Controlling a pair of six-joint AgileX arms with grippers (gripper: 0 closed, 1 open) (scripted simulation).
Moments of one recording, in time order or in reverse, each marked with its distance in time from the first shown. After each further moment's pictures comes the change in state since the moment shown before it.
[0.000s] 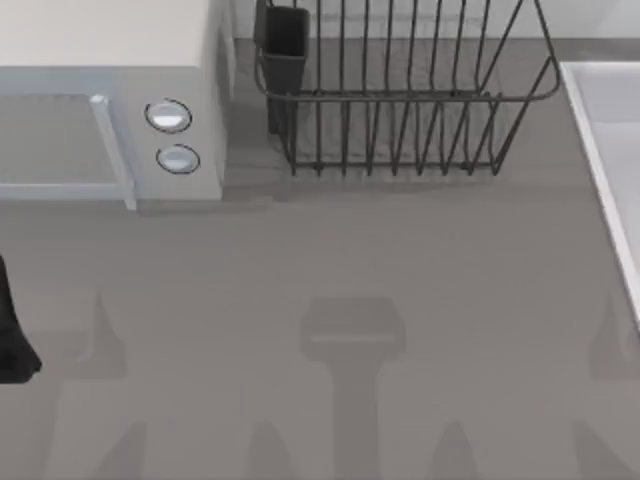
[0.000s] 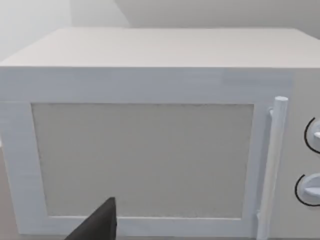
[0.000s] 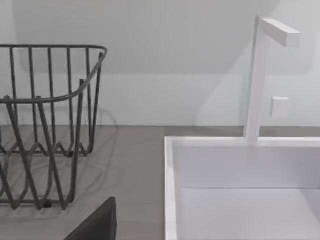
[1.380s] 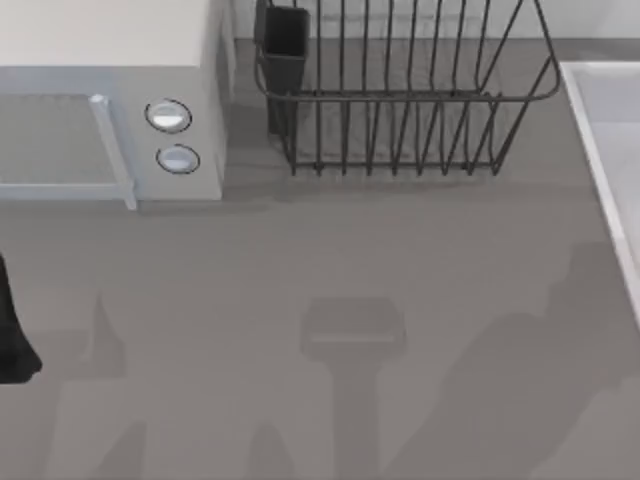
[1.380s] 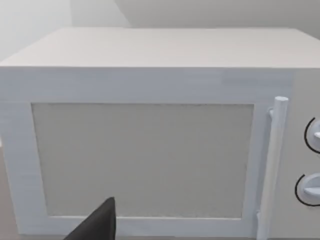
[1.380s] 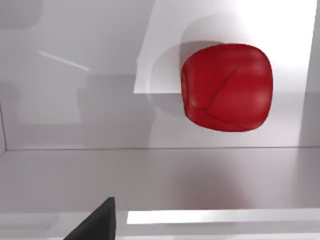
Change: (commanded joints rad) left arm 0.000 0.000 0.000 0.000 0.000 0.000; right arm -0.371 1.870 1.332 -0.933 0.001 -0.356
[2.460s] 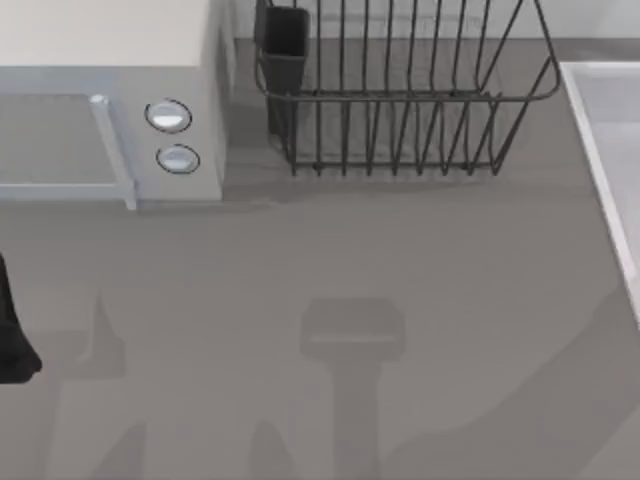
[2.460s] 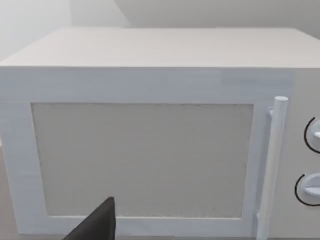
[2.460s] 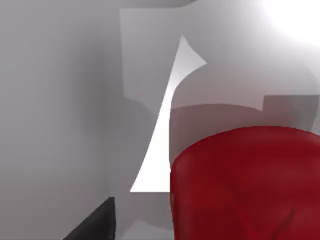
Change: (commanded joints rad) left arm 0.000 0.000 0.000 0.000 0.000 0.000; right arm -0.021 0.325 -0.034 0.278 0.002 -0.019
